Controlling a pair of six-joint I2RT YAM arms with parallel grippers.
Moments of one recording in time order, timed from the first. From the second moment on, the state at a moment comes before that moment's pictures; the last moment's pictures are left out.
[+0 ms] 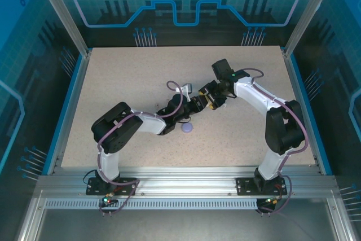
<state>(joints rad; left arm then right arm) -0.74 1.93 0.90 0.78 0.05 -1.03 0.40 1.76 1.36 -0.76 -0.29 1.29</state>
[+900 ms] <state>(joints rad) -0.60 1.86 0.97 0.53 0.47 -0.95 0.07 1.43 1.14 -0.47 -0.43 0.87</state>
